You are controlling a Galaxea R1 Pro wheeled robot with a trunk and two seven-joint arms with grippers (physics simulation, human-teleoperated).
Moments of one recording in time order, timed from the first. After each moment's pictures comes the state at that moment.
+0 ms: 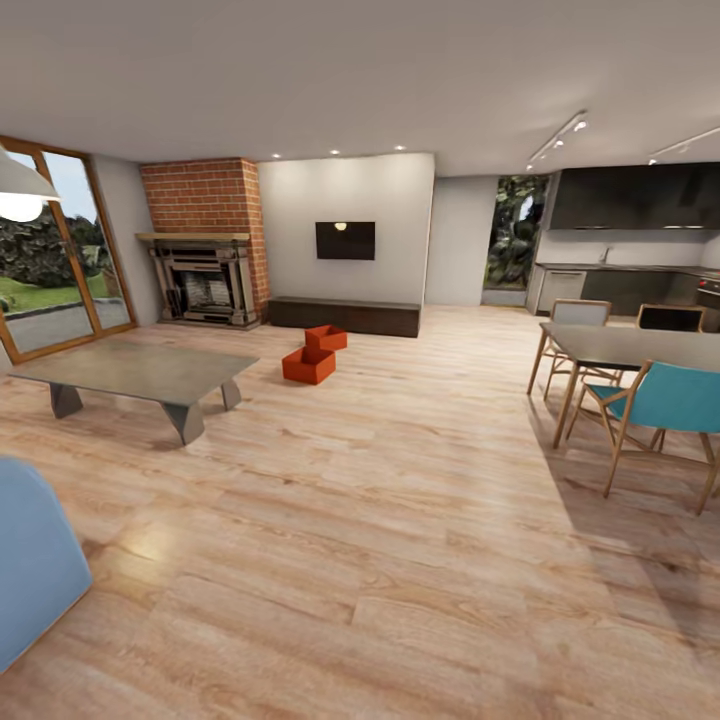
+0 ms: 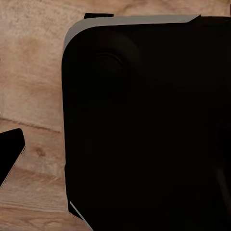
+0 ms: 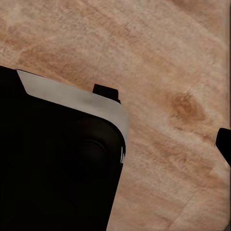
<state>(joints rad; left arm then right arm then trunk) -0.01 0.00 0.02 -0.05 0.01 -0.02 -0.01 -0.10 0.01 0.97 0.02 -0.68 -0.16 -0.09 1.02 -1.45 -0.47</state>
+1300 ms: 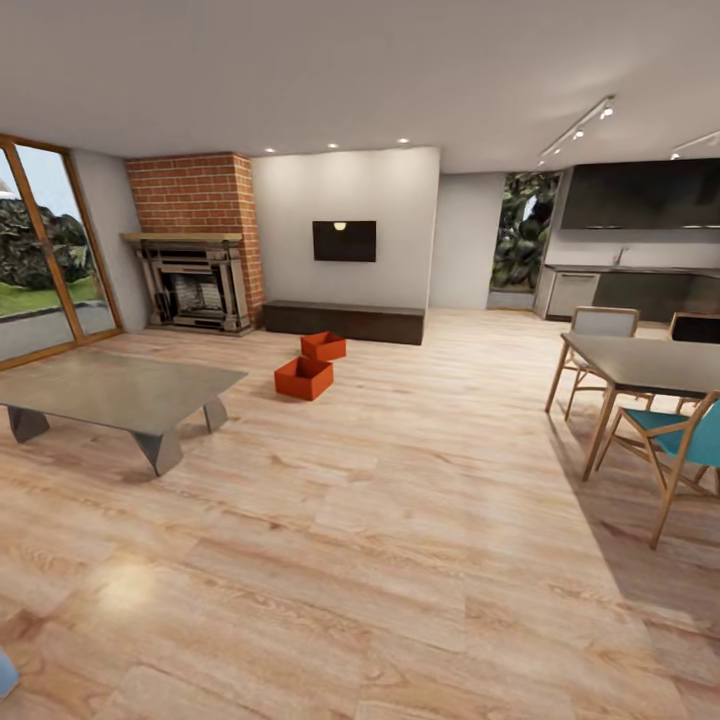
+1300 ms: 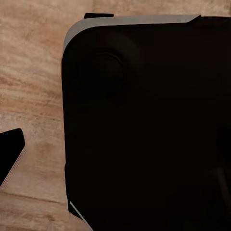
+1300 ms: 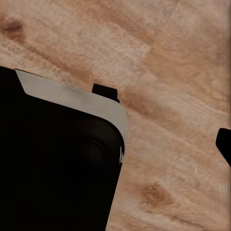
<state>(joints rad) -0.01 0.00 0.02 -0.05 0.01 -0.02 -0.01 -0.10 0.00 0.97 0.02 -0.69 -0.16 -0.09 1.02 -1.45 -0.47</state>
